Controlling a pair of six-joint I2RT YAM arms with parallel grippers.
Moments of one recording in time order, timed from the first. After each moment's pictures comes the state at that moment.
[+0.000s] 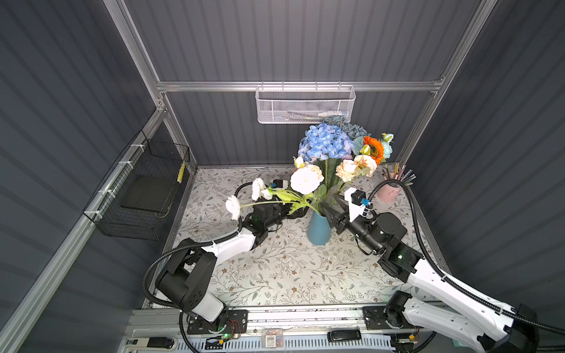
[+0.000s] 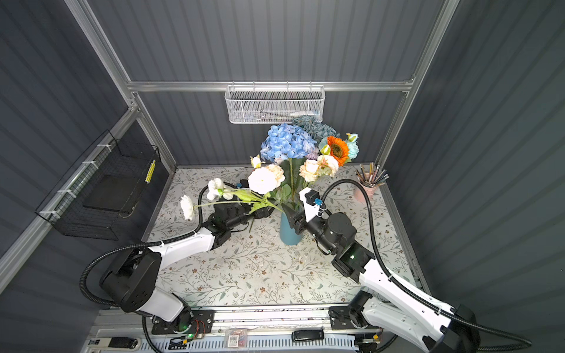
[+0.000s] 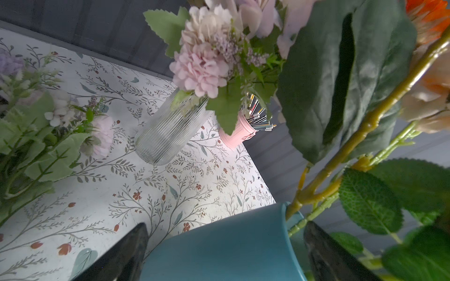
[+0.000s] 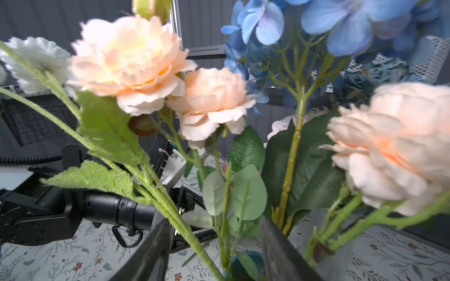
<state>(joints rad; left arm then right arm) -0.63 1.54 0.84 0.54 0.35 -0.72 0.75 0.92 0.69 0.28 0.03 0.02</state>
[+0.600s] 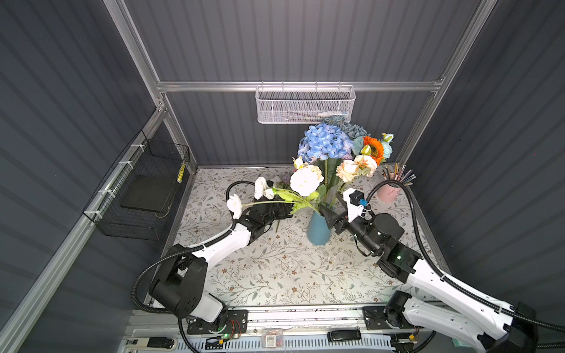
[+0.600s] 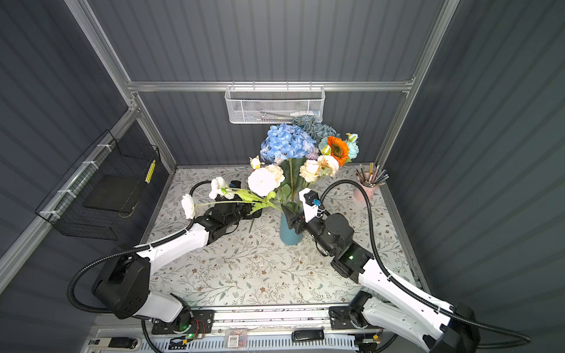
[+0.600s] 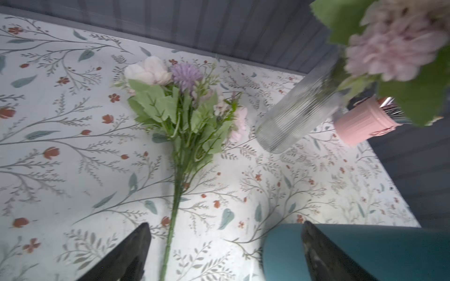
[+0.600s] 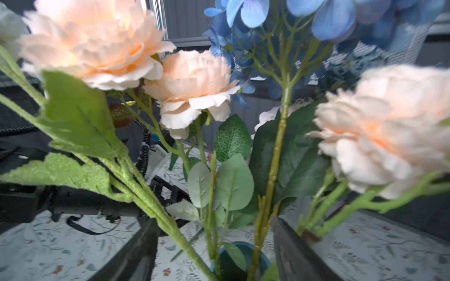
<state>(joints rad) -0.56 1.51 0.92 0.04 -0.03 -0.46 0.76 0.89 0.67 0.27 0.16 0.01</state>
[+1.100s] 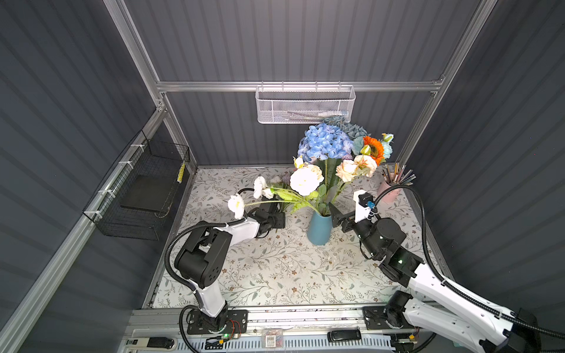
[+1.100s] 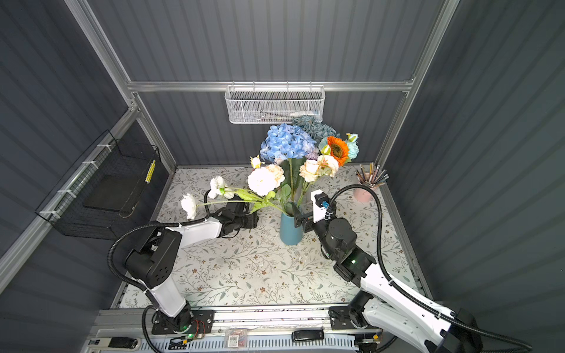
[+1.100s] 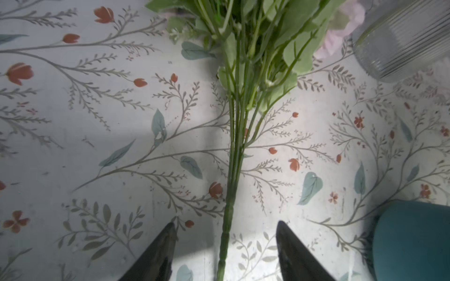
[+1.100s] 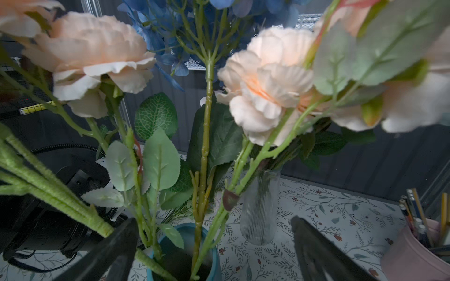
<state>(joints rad) -0.53 1.78 0.98 -0.07 -0.01 -0.36 0.73 0.85 0.59 0.29 0.35 -0.01</state>
